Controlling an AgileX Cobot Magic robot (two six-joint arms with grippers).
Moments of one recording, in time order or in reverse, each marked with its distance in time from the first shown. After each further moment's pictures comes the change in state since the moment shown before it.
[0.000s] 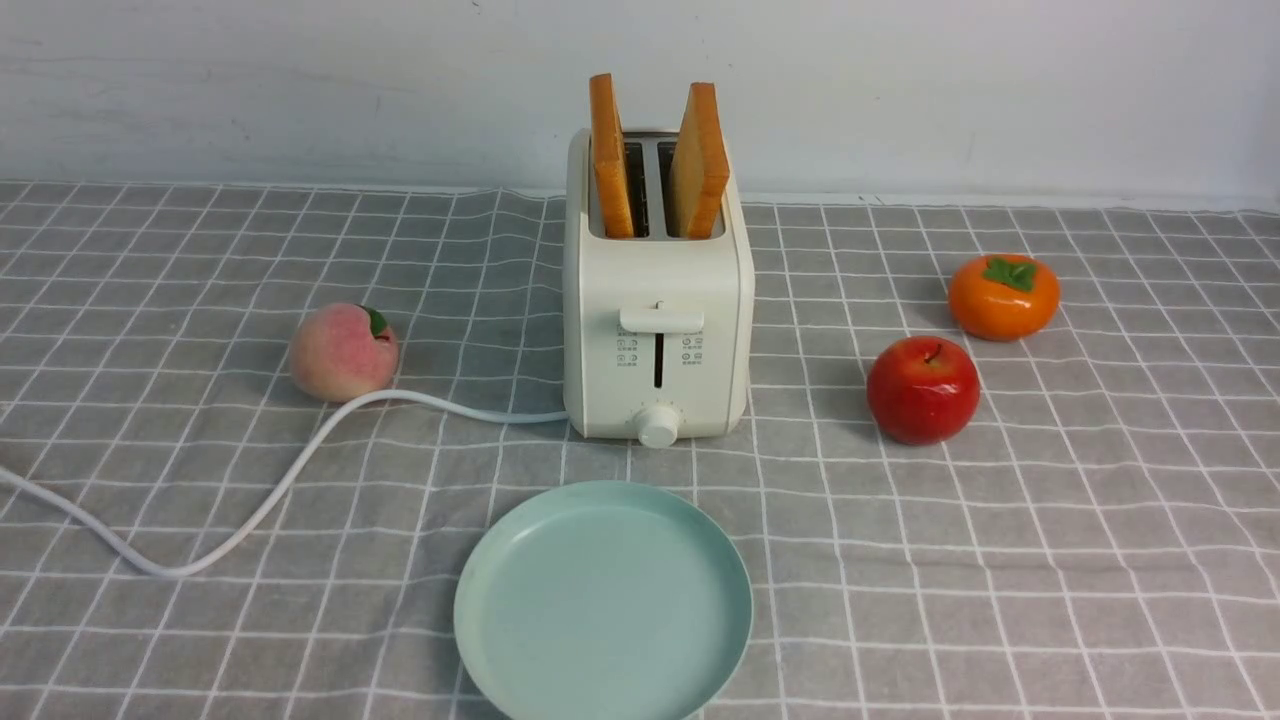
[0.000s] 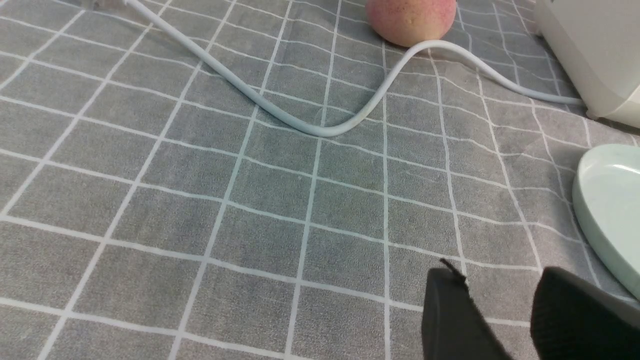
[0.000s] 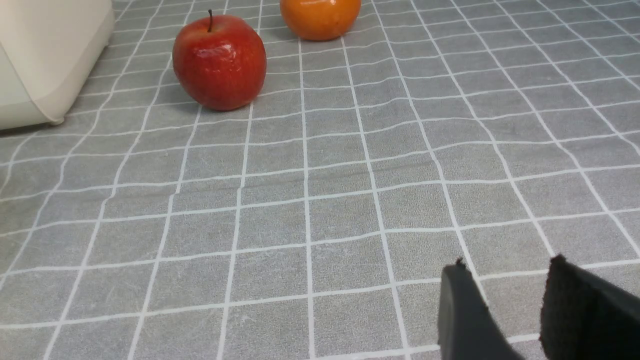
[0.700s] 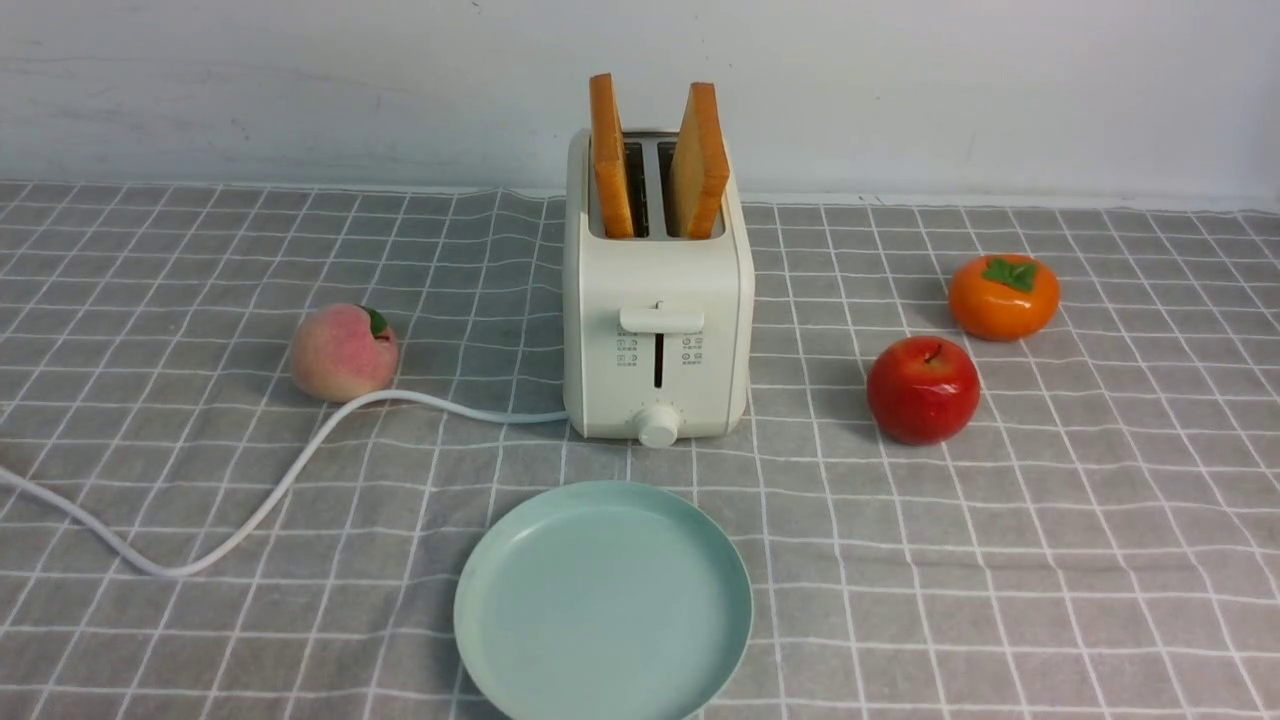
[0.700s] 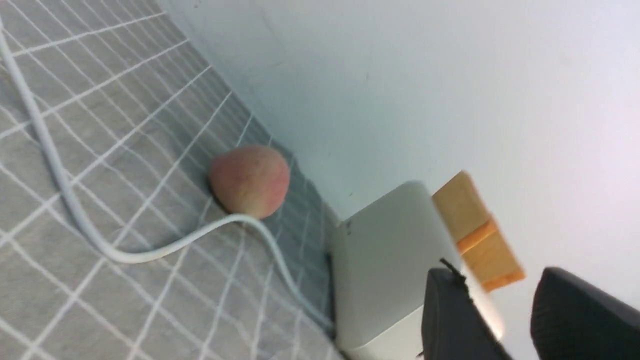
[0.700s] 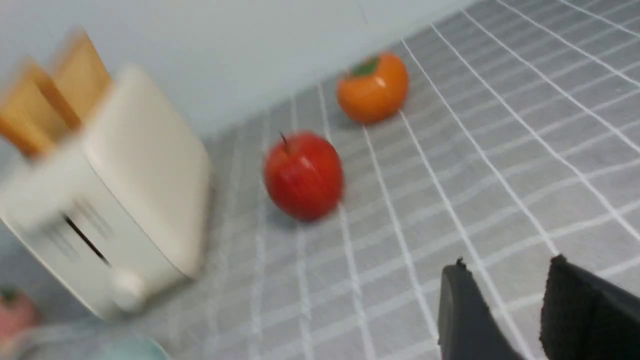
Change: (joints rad) right arm 0.000 0.000 0.006 0.300 -0.213 0.135; left arm 0.000 0.000 0.000 -0.523 -0.439 -0.150
